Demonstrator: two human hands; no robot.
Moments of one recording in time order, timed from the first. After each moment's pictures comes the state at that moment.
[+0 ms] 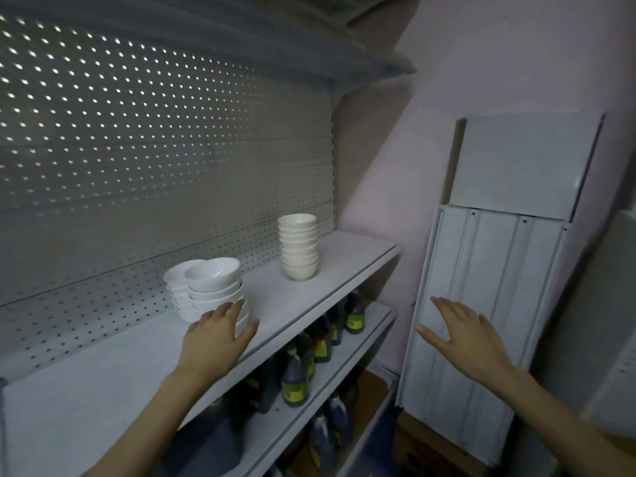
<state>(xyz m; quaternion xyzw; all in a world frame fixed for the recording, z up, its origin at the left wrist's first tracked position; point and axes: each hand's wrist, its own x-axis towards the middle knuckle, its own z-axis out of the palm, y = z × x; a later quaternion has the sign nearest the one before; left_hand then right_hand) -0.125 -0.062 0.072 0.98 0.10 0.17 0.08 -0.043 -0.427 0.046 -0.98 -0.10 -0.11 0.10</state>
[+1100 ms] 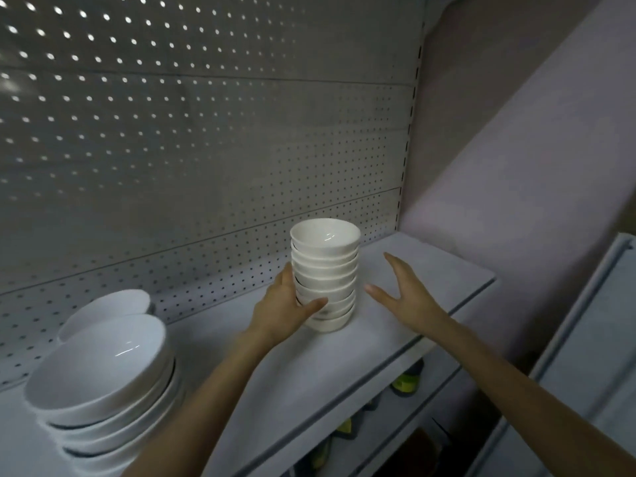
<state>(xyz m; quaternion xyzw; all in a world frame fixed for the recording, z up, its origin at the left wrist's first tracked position) 0.261 -0.038 0.033 0.92 0.14 0.15 0.32 0.372 -0.236 0.027 -0.86 -0.30 0.02 0.42</state>
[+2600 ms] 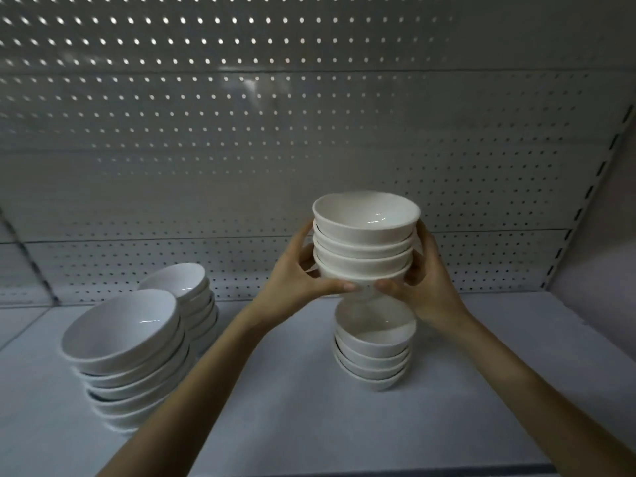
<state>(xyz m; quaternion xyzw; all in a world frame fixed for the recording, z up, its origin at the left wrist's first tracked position) 0.291 -0.029 0.086 0.75 0.16 0.34 0.54 0.470 -0.141 0.077 -0.53 -0.53 0.22 0.62</state>
